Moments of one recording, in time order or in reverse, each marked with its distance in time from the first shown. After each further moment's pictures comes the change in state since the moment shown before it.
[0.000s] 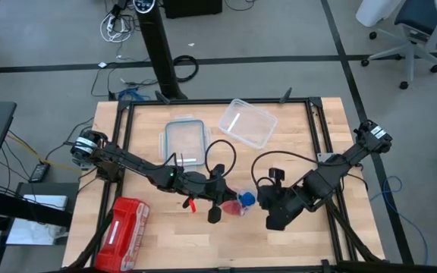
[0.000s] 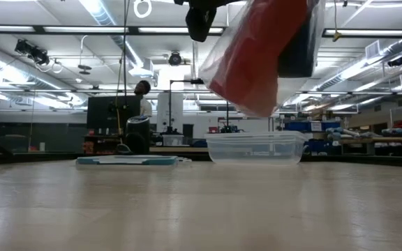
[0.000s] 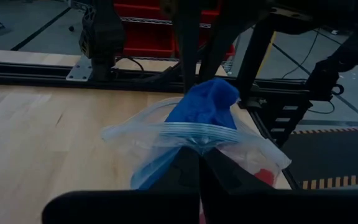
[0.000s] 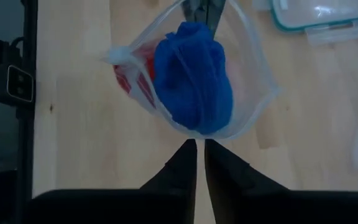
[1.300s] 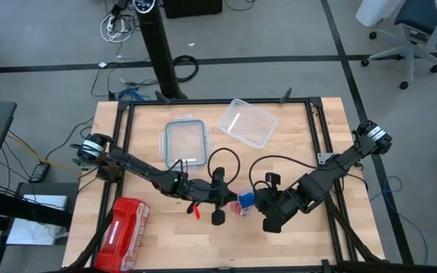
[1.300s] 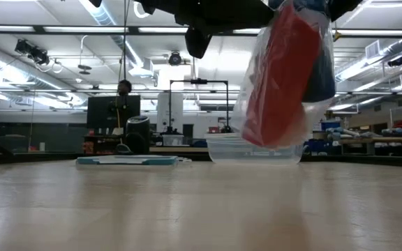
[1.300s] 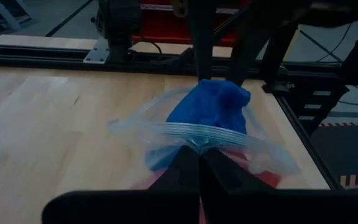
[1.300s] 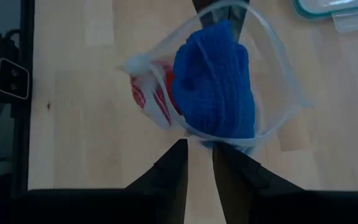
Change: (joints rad) left arm -0.023 0.074 0.000 0.012 -0.108 0.003; right arm -0.014 0.002 -0.136 0.163 -0.031 -0.001
